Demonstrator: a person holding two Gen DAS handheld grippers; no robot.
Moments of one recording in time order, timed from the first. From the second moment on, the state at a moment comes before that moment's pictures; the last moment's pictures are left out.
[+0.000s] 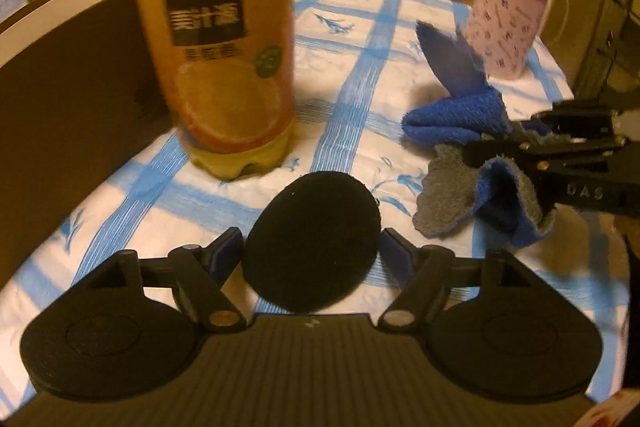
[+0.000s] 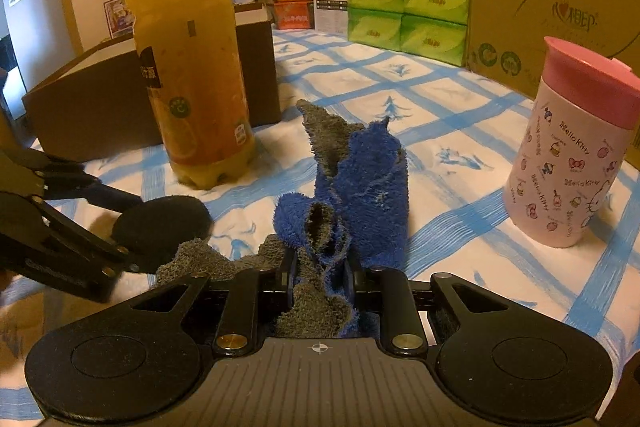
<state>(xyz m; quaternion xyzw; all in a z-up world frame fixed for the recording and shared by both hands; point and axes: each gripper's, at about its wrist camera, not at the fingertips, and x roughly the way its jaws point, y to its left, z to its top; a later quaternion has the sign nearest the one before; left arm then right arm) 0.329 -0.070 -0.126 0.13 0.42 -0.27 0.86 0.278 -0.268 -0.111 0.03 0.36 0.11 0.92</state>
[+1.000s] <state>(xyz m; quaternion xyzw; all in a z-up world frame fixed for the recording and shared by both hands) 0.232 0.010 -0.112 0.04 0.45 -0.11 0.89 0.221 -0.233 -0.094 0.12 0.40 0.21 0.88</state>
